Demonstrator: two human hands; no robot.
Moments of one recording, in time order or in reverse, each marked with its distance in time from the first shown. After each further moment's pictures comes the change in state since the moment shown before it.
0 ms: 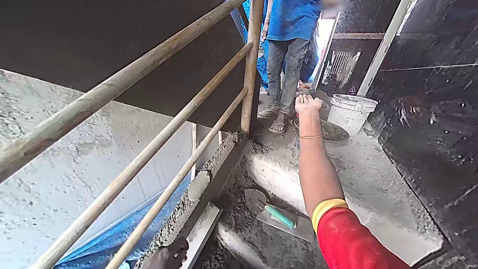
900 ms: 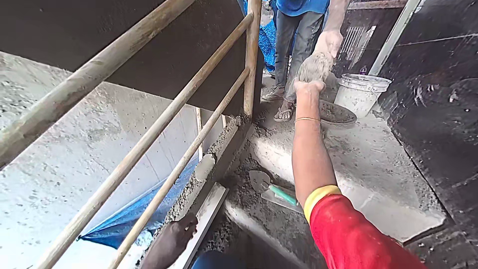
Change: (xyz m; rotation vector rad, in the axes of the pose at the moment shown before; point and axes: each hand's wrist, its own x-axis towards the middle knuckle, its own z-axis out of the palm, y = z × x) left_hand 0.000 -0.008 0.002 0.038 0.013 -0.039; right_hand -0.048 0.021 0.013 0.192 0.149 -0.089
